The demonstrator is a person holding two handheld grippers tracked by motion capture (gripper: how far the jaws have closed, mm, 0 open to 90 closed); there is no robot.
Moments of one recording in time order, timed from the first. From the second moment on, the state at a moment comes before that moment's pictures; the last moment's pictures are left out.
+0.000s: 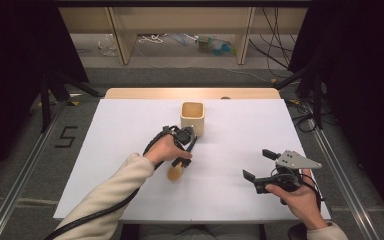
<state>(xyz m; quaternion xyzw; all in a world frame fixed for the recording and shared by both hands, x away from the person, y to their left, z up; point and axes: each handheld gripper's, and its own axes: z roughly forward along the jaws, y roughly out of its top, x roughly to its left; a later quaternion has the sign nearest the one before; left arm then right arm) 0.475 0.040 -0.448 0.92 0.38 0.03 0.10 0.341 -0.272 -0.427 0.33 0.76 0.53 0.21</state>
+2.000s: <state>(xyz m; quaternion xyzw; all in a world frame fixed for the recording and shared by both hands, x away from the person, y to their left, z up) 0.478 0.029 -0.455 0.94 0.33 0.00 0.04 0.342 -0.273 -0.427 0.33 0.76 0.52 0.21</state>
